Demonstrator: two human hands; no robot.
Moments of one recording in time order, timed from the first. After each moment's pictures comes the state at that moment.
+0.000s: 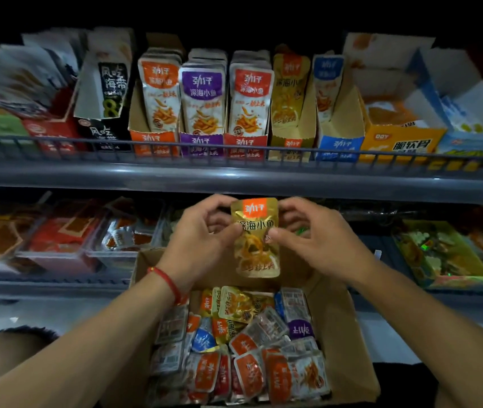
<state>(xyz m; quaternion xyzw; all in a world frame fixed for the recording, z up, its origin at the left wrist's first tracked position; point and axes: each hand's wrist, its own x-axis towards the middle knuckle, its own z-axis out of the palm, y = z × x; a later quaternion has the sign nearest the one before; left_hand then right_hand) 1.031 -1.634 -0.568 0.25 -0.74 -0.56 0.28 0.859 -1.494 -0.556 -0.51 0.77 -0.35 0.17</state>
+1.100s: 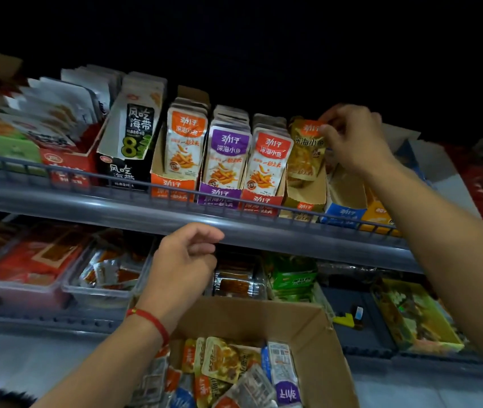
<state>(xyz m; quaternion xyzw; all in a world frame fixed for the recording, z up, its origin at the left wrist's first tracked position) 1.048 -1.666 -0.542 0.35 -0.65 -0.57 0.36 0.747 -1.624 -0.404 -0.49 0.80 -0.28 -0.20</state>
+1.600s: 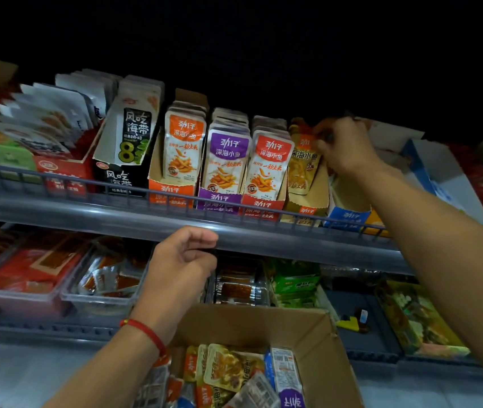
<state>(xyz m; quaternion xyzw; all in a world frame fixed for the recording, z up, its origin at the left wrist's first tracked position) 1.047 -1.668 -0.536 0.36 -0.60 -0.62 0.36 0.737 -1.642 -0.416 -0.49 0.82 -0.25 -0.15</state>
